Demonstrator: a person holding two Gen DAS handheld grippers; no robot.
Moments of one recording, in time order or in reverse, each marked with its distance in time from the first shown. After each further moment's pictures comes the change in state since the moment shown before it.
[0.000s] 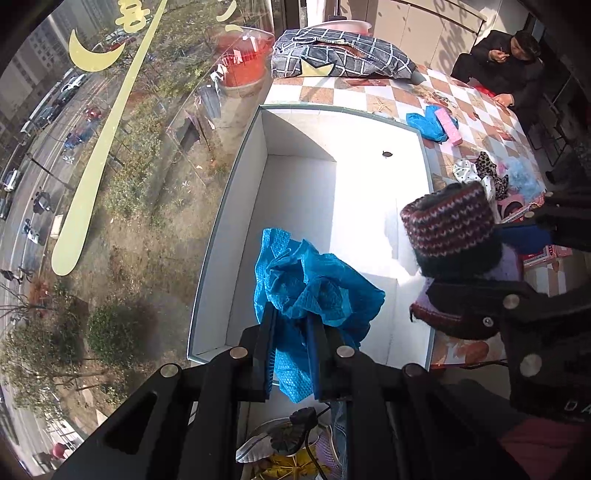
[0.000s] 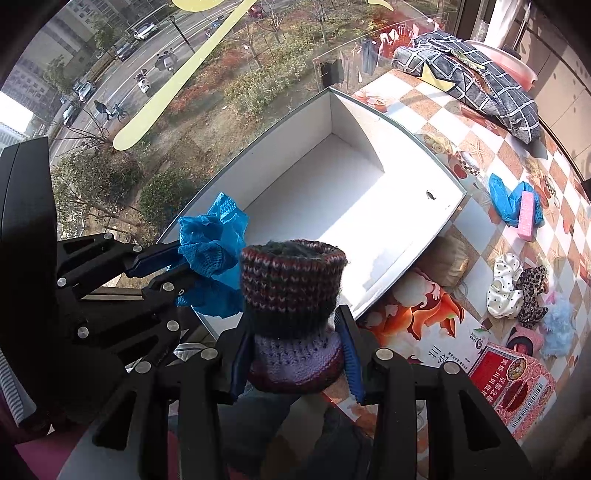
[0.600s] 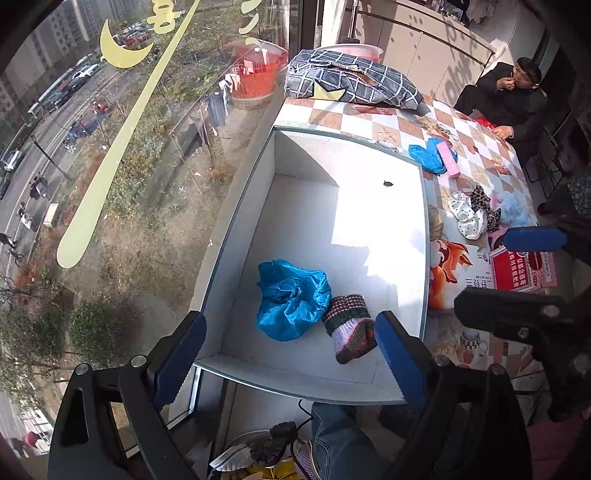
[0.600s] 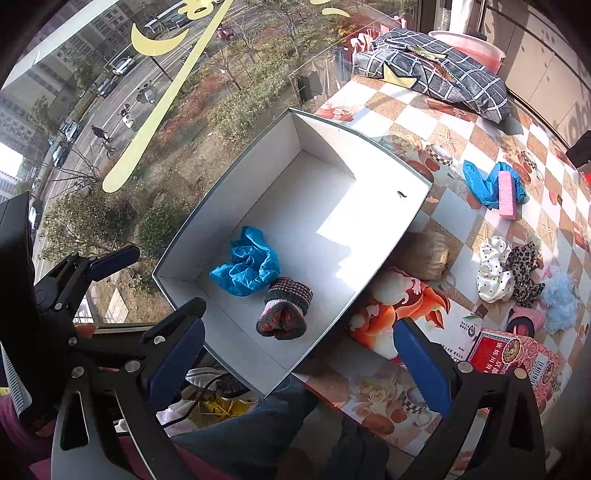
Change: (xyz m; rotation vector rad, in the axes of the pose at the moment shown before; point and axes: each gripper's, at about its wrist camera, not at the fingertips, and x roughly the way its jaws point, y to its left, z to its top) left arm -0.014 0.015 0.002 -0.097 -0.070 -0.056; right arm -0.018 -0.030 -0.005 0.145 -0.076 0.009
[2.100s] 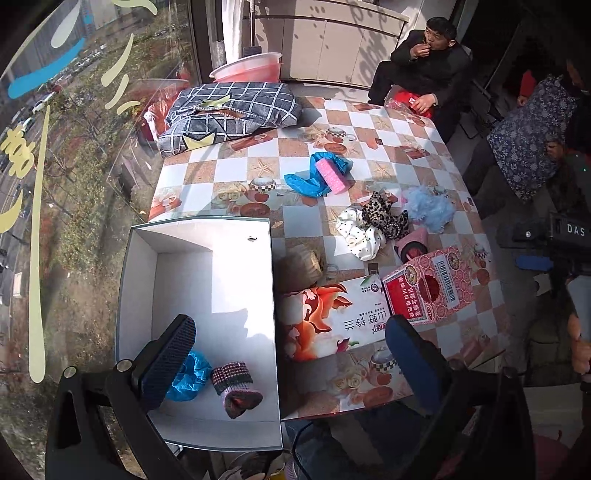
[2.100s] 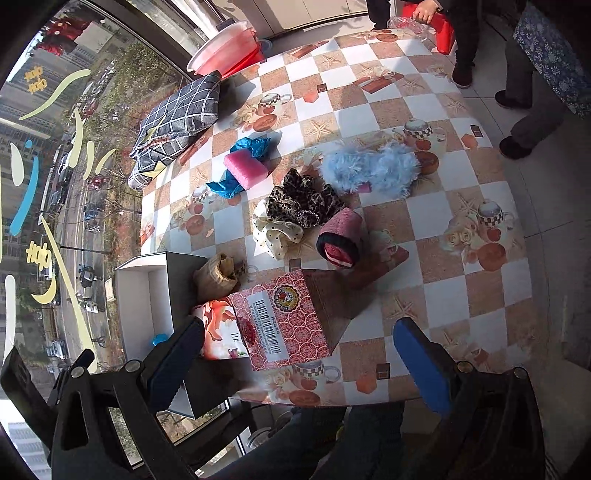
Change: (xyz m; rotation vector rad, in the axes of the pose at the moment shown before) left arm -0.026 -0.153 0.074 0.263 0.001 -0.141; right arm -0.105 -0.267 -0.114 0.824 -0.123 -0.010
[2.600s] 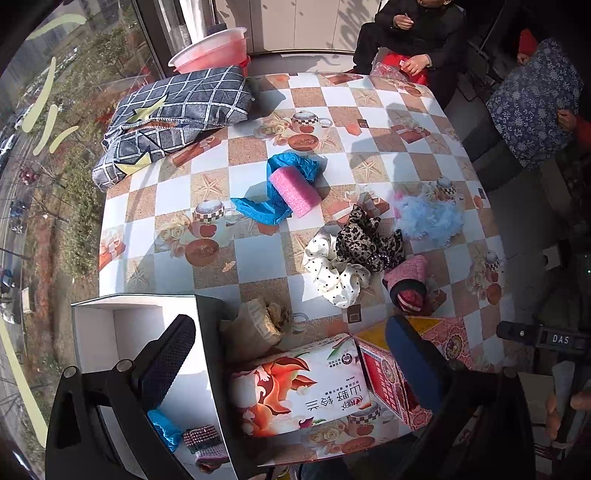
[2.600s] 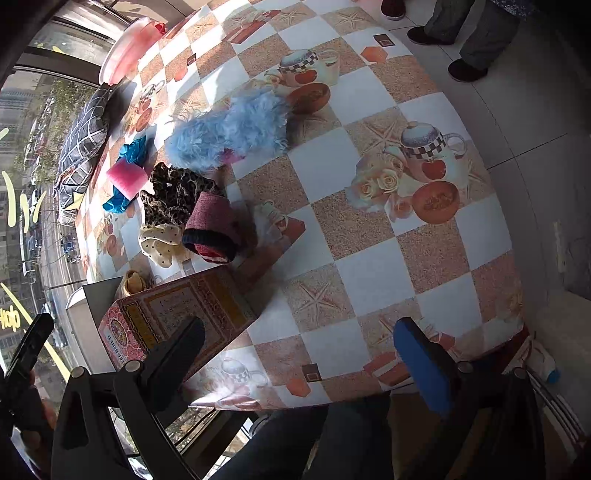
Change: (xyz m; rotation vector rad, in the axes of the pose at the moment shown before) left arm 0.102 -0.071 0.106 0.085 0.142 0.017; right arm 0.059 -0.128 0.007 0.229 0.153 -0.059
